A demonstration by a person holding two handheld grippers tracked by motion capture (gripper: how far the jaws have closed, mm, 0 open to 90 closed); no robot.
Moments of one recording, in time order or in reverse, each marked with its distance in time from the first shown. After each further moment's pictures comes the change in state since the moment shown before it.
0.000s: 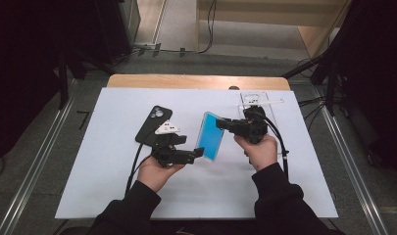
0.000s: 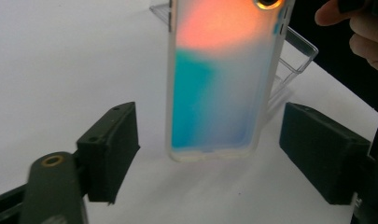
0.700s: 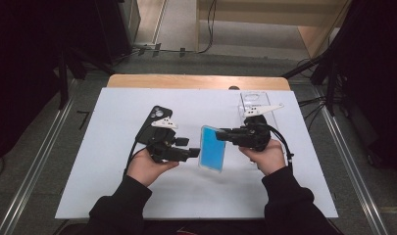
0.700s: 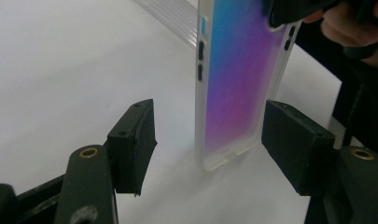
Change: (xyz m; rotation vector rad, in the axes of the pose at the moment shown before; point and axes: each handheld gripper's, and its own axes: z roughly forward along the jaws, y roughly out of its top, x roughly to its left) left arm 0.011 0.013 -0.010 0.109 -0.143 0.045; right arm 0.002 -0.014 -0.011 0.079 0.136 -0.218
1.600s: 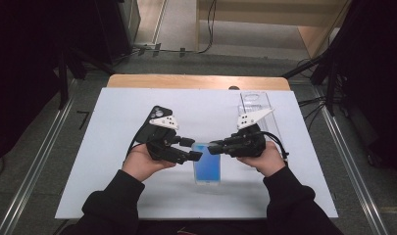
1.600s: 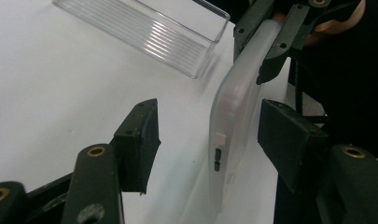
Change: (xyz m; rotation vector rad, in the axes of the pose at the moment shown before) left arm -0.004 0.010 -0.008 0.031 -0.185 0.170; right arm 0.013 -0.004 0.007 0.063 0.258 -0.210
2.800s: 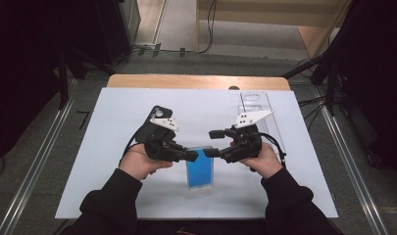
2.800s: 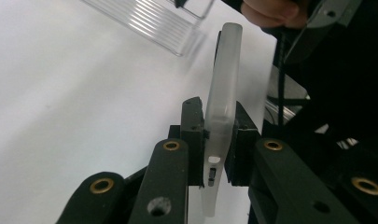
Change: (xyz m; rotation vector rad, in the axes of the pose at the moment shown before) left arm 0.000 0.001 -0.007 0.078 -0.026 -0.054; right arm 0.005 0.004 0.007 -0.099 -0.076 0.002
